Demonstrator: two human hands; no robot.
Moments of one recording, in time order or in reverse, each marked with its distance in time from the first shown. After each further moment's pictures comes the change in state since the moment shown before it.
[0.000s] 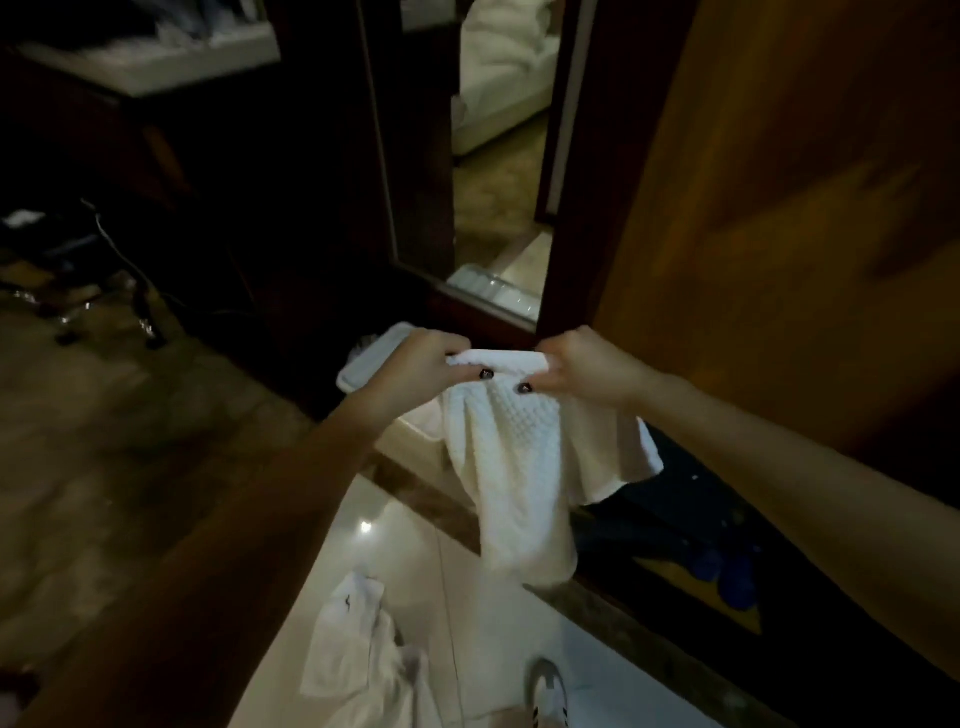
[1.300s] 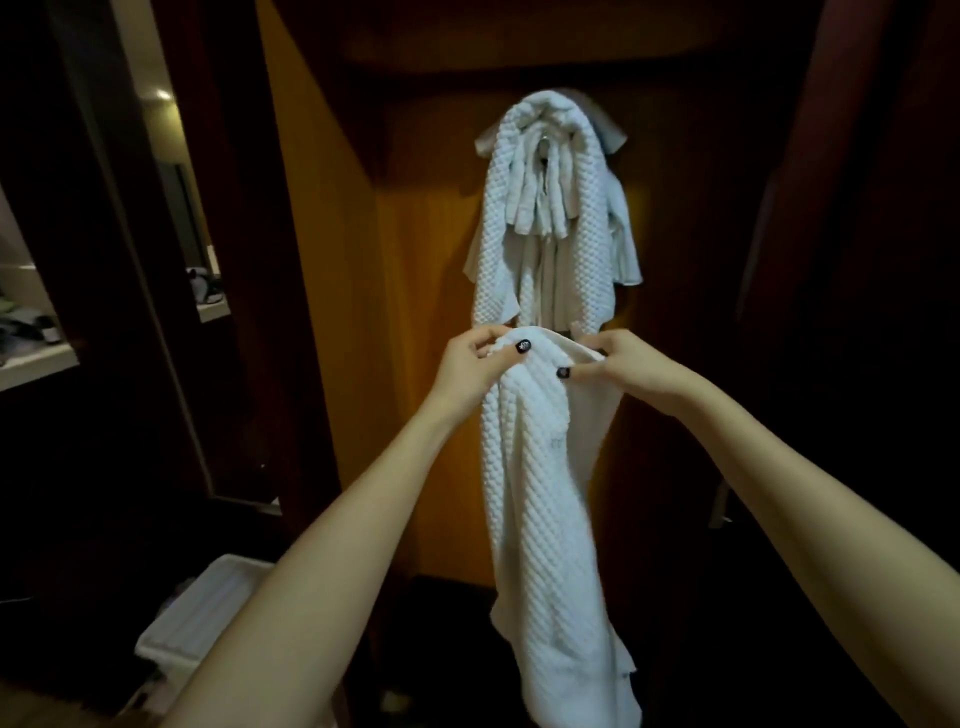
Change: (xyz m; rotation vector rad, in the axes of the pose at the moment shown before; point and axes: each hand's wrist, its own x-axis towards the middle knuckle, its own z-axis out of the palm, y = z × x) left_hand 0.040 0.520 0.061 -0.769 0.054 0.446; right_hand -0.391 0.099 -0.335 0.396 0.587 0.213
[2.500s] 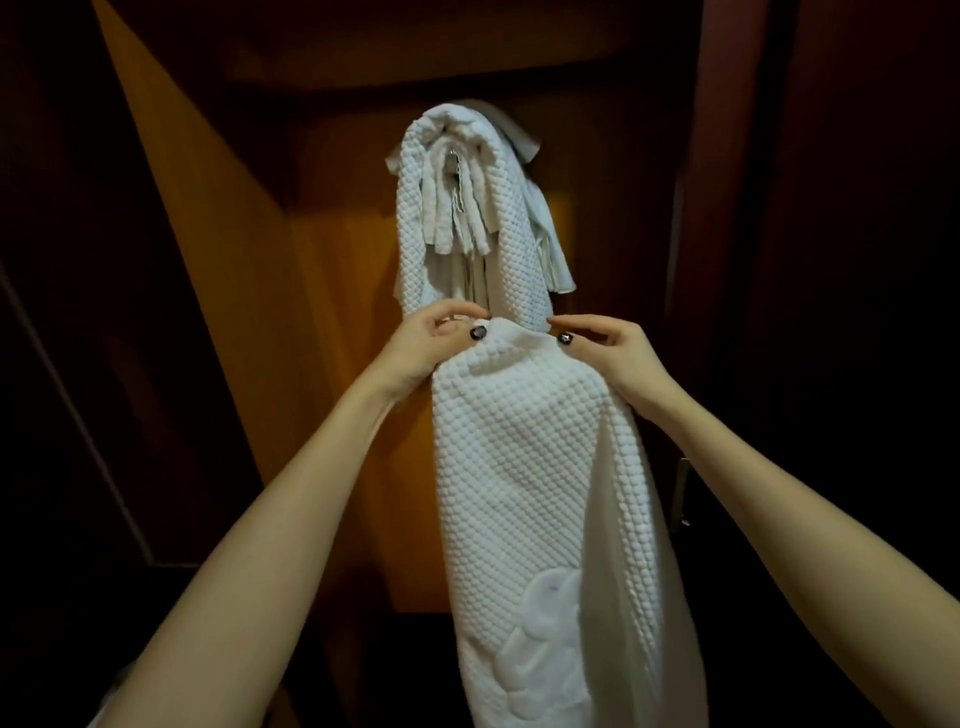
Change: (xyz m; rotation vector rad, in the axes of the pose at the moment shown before) left_hand 0.077 0.019 0.019 0.017 -0.289 -0.029; right_hand 0.002 0.052 -0.047 0.403 0.346 -0.146
